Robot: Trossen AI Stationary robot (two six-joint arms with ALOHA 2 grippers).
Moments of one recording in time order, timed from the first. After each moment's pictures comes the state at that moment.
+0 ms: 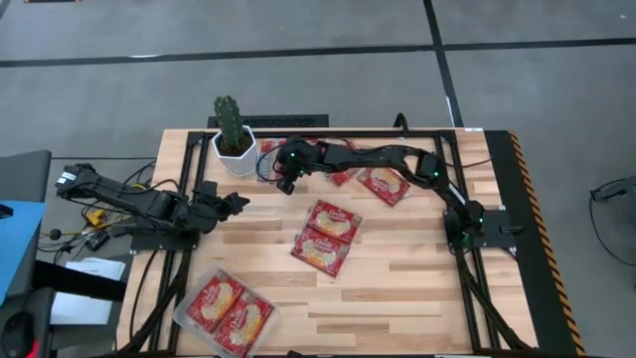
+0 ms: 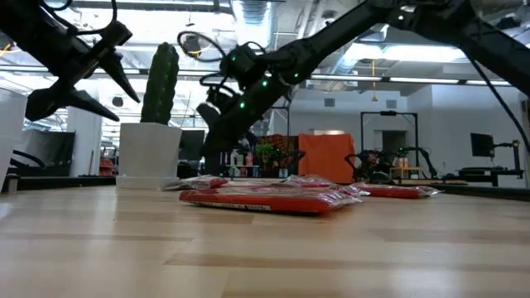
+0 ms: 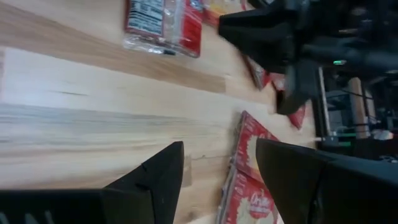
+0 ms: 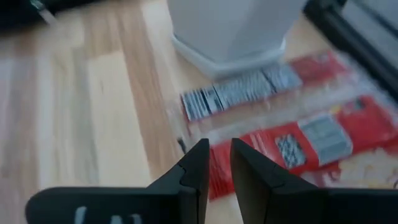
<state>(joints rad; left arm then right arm) -0.28 0.65 0.44 -0.50 -0.74 -1.69 -0.30 2.34 1.86 -0.21 -0.02 0.08</state>
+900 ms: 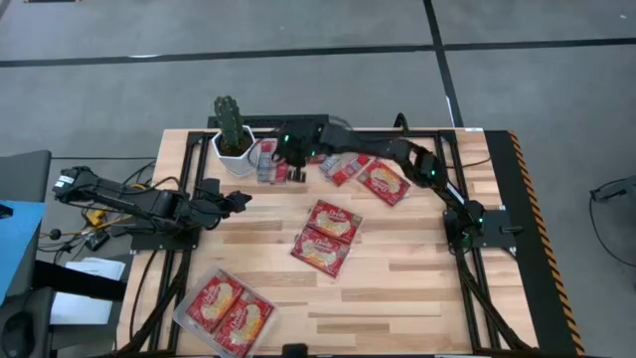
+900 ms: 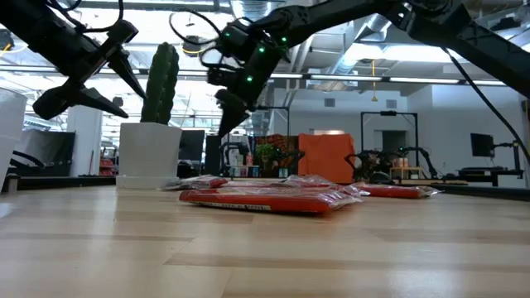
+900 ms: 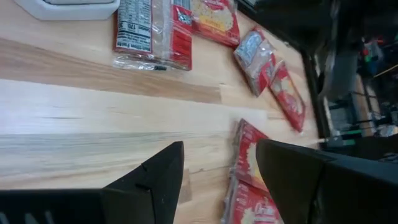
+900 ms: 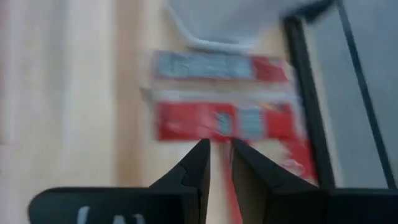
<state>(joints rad) -0.22 0.67 0.44 -0.43 -0.74 -1.56 -0.33 2.37 2.23 -0.78 0.08 -0.30</state>
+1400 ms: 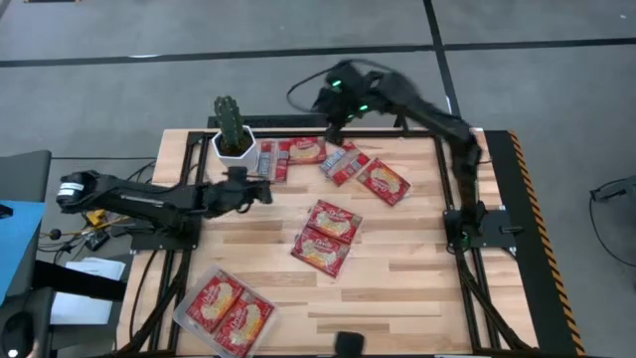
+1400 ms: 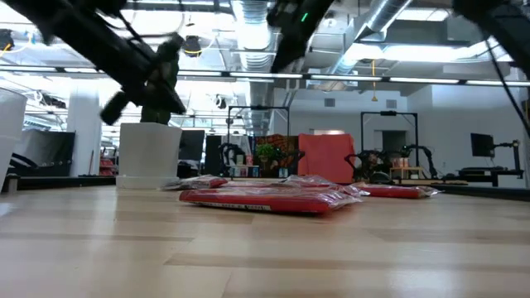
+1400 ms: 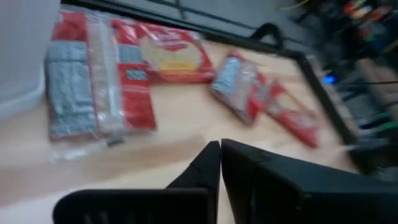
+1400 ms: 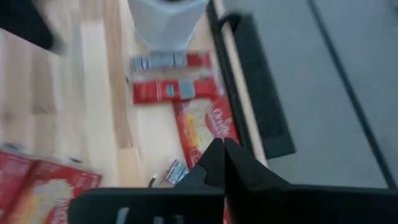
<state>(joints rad) 0.05 1.02 0.46 0.08 -0.64 -1.03 -0.48 2.00 2.28 -1.10 -0.02 -0.31</state>
